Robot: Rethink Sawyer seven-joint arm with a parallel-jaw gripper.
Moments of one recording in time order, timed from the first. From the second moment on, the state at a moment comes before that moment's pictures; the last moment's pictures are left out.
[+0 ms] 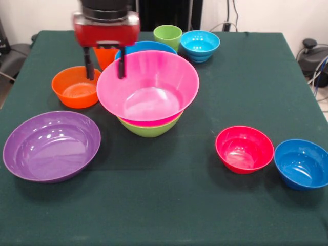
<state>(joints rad) -0.74 -0.68 0.63 1.57 -0.78 0.80 1.74</state>
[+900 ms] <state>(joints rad) -0.34 -0.59 0.44 1.48 -0.77 0.70 2.15</state>
